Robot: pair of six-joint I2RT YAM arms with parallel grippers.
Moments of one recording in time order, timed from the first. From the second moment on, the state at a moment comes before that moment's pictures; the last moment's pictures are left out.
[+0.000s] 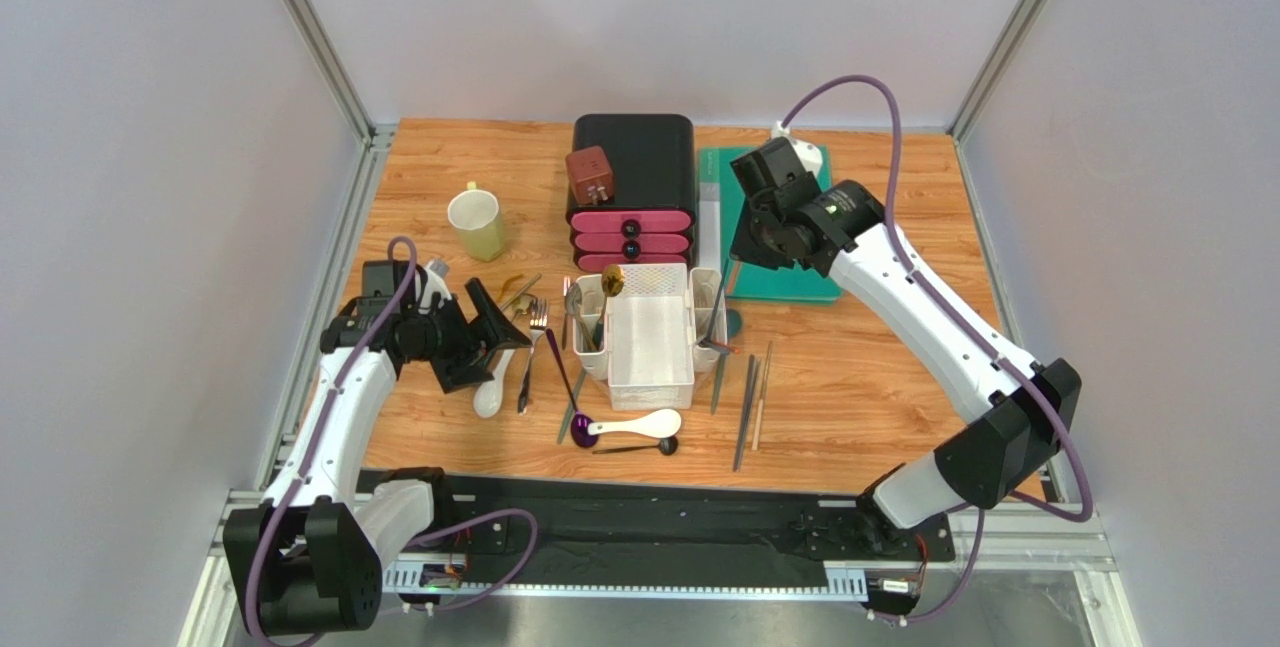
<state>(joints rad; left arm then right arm) 0.07 1.01 0.72 -0.77 0.55 -0.55 0.58 1.50 1.56 -0.98 0.28 0.74</state>
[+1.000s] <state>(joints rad) 0.07 1.01 0.72 -0.77 0.55 -0.55 0.75 1.47 1.31 -0.80 0.31 0.73</state>
